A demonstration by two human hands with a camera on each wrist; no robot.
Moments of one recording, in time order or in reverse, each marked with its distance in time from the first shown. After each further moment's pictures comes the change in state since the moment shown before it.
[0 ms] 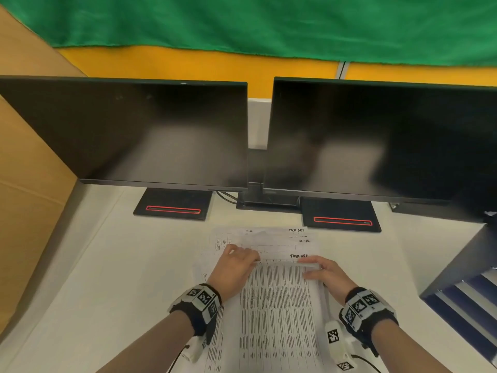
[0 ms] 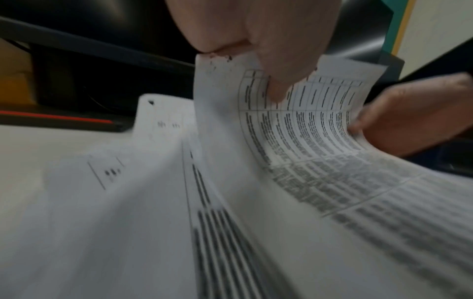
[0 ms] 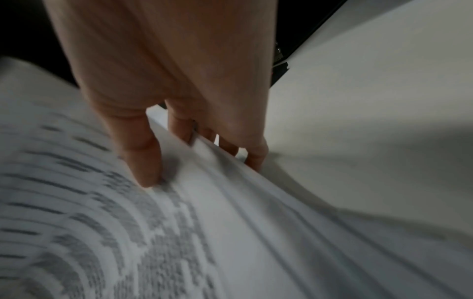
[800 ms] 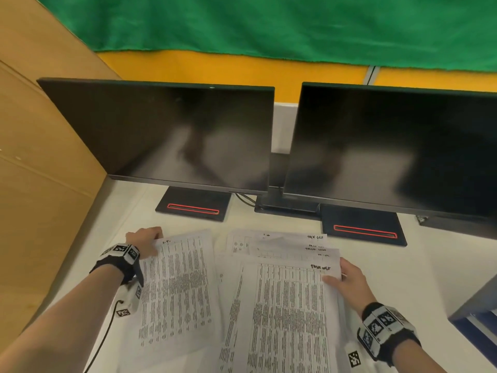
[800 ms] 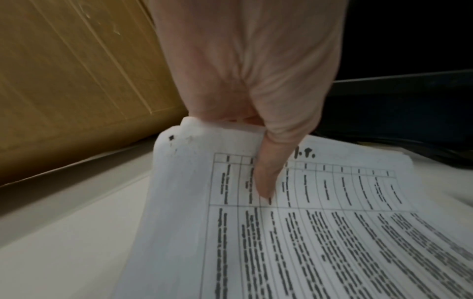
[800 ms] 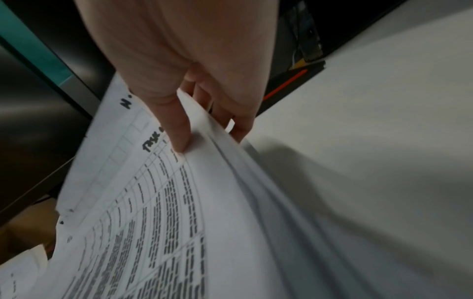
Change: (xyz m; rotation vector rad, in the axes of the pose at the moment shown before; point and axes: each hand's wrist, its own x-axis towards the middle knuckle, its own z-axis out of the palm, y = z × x) left_hand -0.068 -0.204 -0.100 0.187 -0.488 -0.904; right_hand 0.007 0.007 0.003 -0.065 0.205 -0.235
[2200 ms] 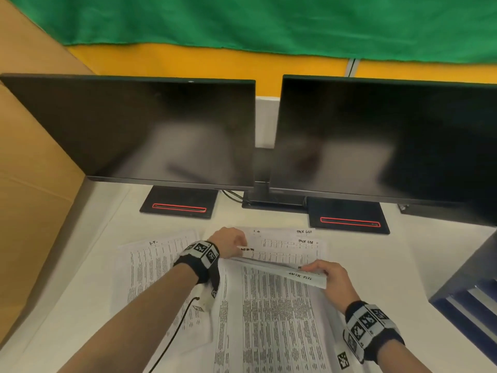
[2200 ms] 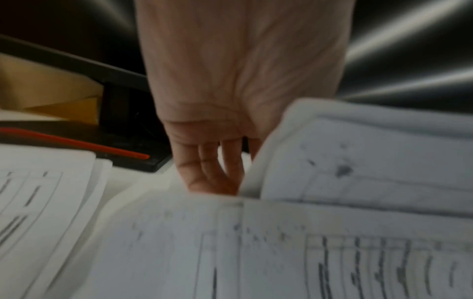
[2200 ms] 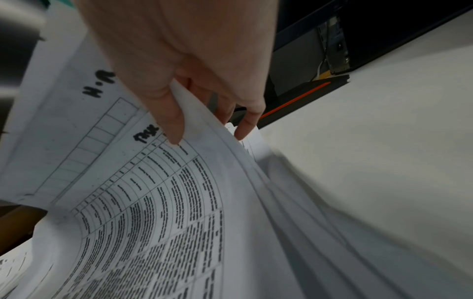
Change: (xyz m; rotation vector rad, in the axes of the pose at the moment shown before) left_hand -0.034 0.200 0.009 -0.210 -0.104 0.539; right_hand -0.015 -0.001 0.010 -0.176 -0.057 -0.141
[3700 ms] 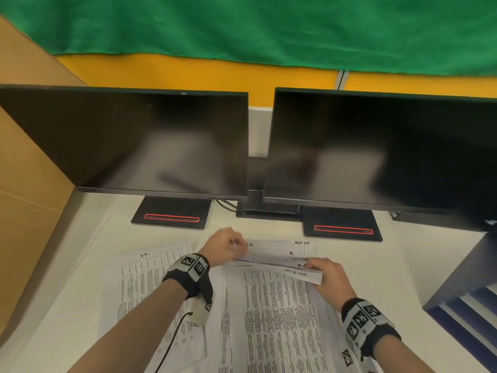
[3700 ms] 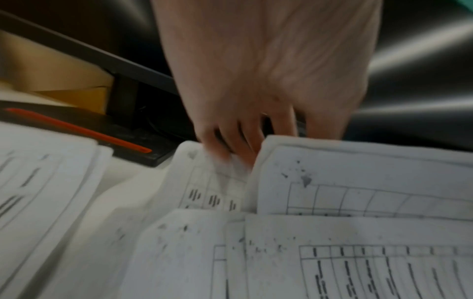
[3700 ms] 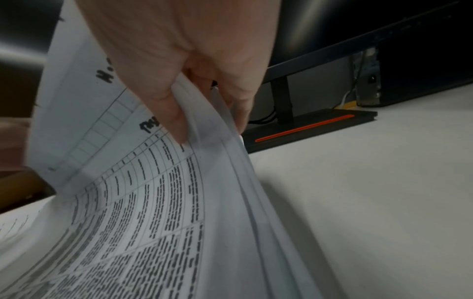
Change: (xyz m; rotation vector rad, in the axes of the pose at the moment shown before) left_hand 0.005 -0.001 -0.001 -0.245 0.262 0.168; right_hand 0.016 -0.014 -0.014 -0.397 0.016 -0.078
